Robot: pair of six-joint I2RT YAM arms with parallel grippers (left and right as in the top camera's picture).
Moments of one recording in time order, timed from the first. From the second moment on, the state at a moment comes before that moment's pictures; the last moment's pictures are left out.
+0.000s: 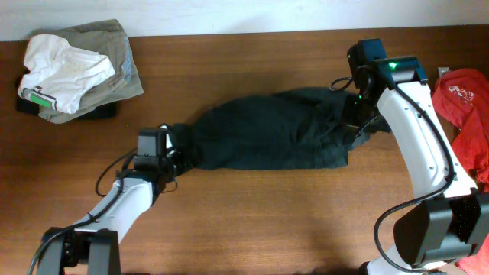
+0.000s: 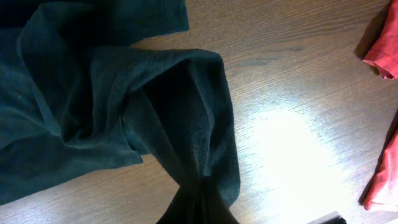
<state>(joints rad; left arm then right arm) -0.10 1.53 0.66 -0.09 0.19 -0.54 0.10 1.77 1.68 -1.38 0.21 0.44</state>
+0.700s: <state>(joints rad) 0.03 1.71 0.83 -0.16 0.19 -0.47 0.10 1.77 1.68 -1.38 0.21 0.44</state>
